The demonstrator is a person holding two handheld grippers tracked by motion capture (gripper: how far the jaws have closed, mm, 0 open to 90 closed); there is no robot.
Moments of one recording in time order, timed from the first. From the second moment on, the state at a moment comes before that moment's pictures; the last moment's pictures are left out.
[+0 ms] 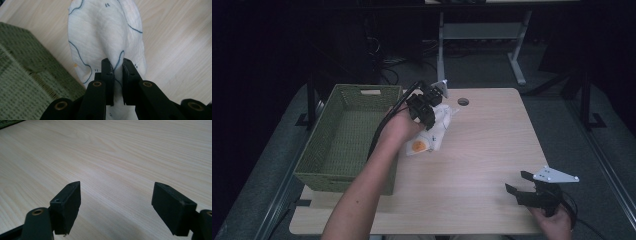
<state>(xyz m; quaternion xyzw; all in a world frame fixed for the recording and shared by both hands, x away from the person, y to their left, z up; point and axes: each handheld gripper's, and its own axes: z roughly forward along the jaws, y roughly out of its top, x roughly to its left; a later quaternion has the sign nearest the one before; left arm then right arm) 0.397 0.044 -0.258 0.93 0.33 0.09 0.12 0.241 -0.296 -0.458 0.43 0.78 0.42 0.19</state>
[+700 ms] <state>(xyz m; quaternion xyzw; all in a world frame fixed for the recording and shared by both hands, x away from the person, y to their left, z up) 0.395 0.092 -0.237 0.92 0.37 0.11 0.12 0.242 -0.294 -0.459 0.43 0.78 0.41 0.19</state>
